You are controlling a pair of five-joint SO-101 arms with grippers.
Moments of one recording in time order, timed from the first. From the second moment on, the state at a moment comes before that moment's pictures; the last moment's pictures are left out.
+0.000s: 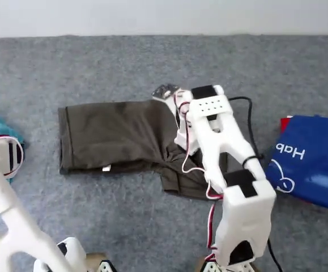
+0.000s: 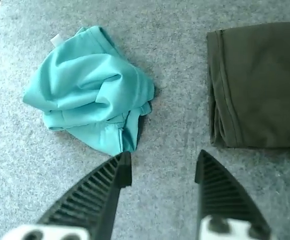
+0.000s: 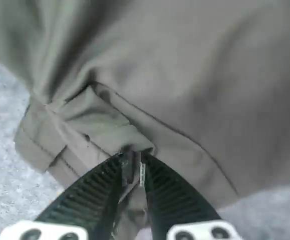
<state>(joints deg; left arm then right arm) -37.9 -35.2 8.9 93.6 -23.1 -17.2 25.3 -8.5 84.8 31.3</state>
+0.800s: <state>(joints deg) -41.1 -35.2 8.9 93.6 -23.2 -18.1 24.5 -18.4 92.6 28.9</state>
